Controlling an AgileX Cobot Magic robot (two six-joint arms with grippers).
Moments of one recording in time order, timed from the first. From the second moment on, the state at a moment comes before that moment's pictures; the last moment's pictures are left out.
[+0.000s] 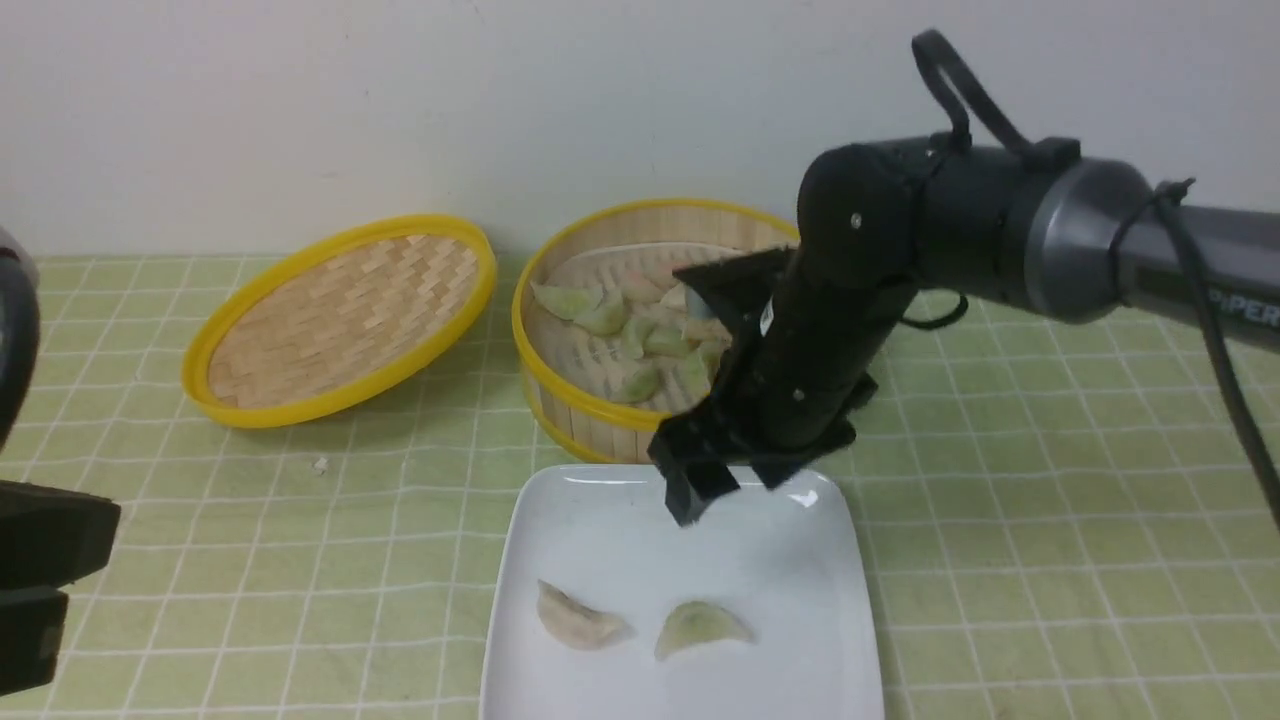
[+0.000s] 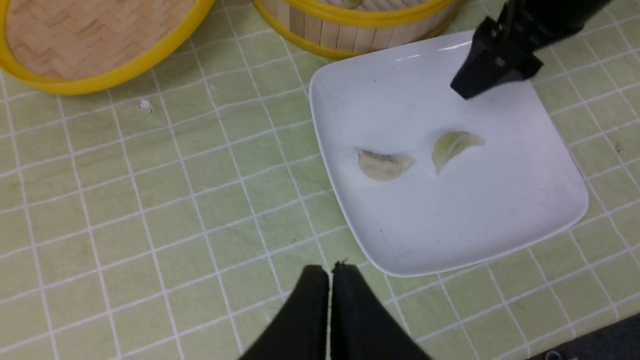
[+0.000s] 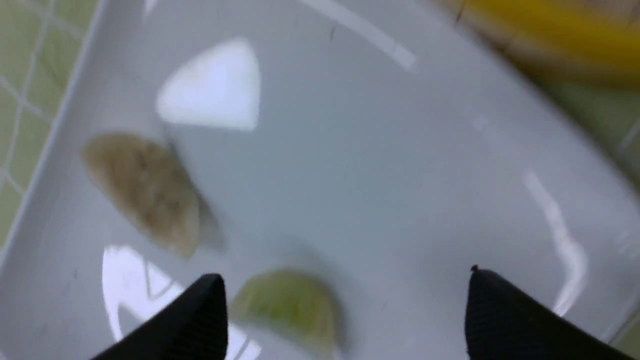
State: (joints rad) right arm 0.57 1.99 -1.62 0.21 1.07 -0.01; left arm -0.60 0.75 -1.04 0.10 1.18 -0.32
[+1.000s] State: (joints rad) right arm 0.48 2.48 -2.46 0.13 1.24 0.08; left arm -0.60 0.75 -1.04 0.10 1.25 -0.32
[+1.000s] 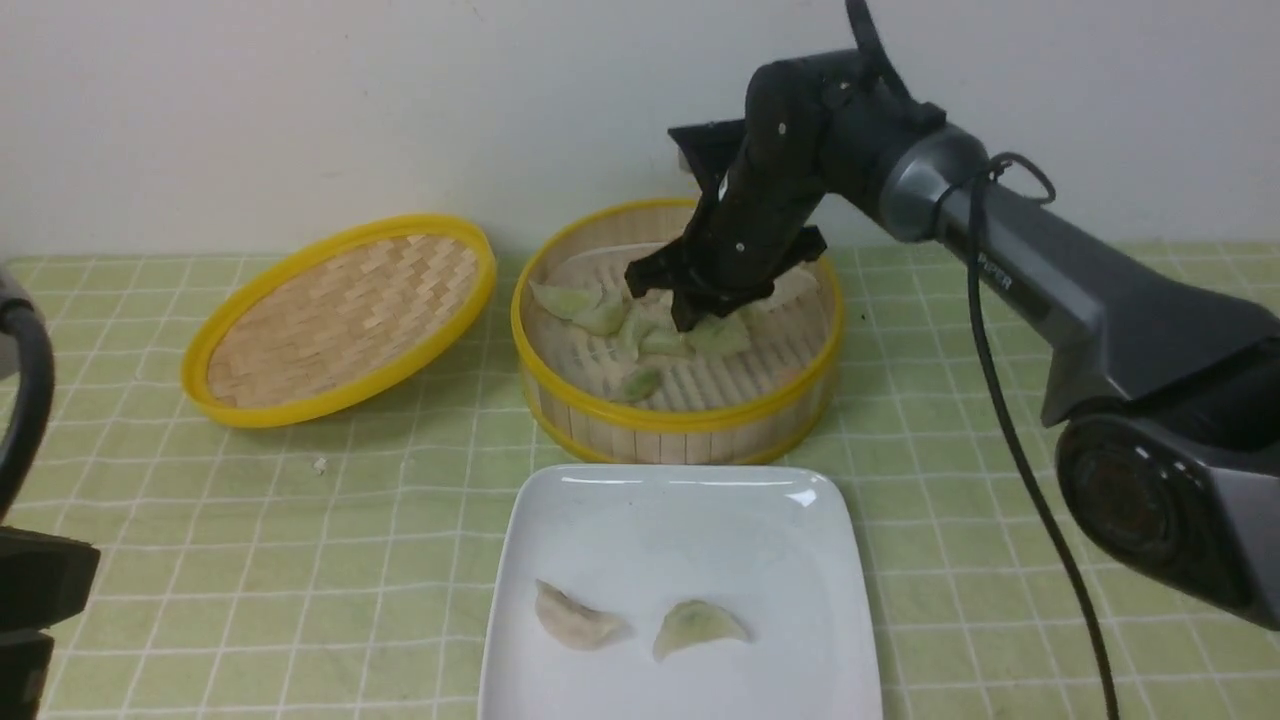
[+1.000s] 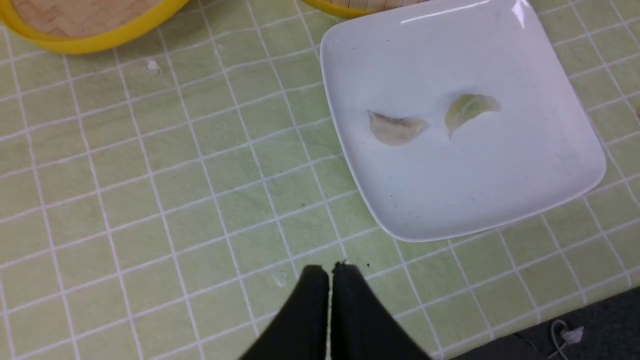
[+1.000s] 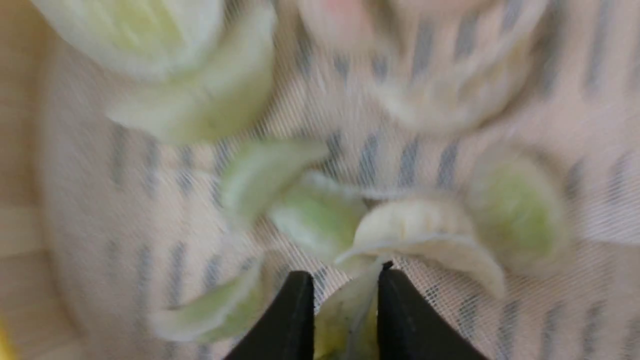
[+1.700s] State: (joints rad) right arm 0.58 1.85 -1.36 0.23 1.04 0.00; left arm -0.60 0.75 -1.04 0.10 1.25 -0.32
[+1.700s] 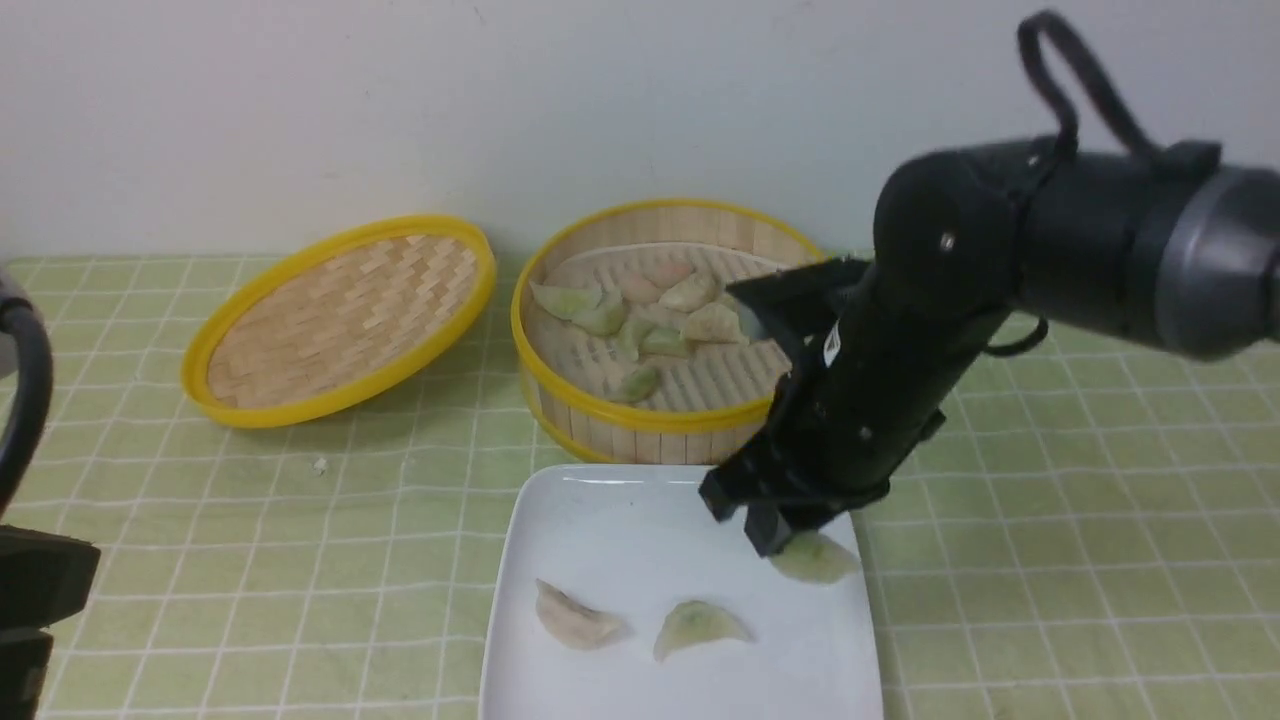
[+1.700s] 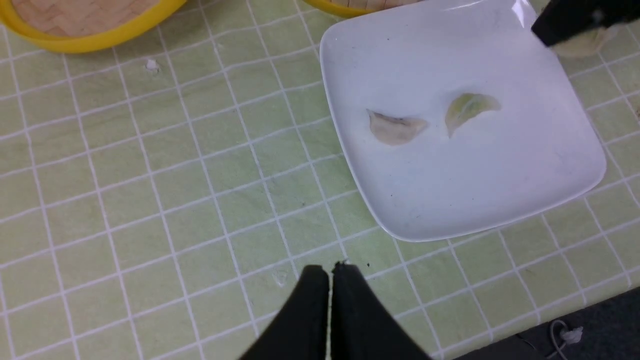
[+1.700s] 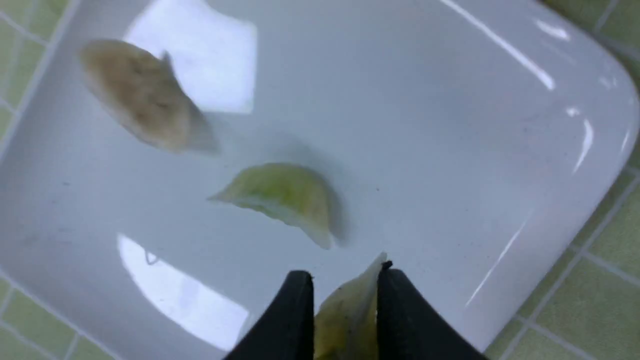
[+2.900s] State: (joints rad) right arm 0.58 0.40 -0.69 -0.01 0.65 0.13; left arm -0.60 0.75 -1.04 0.10 1.13 -0.32
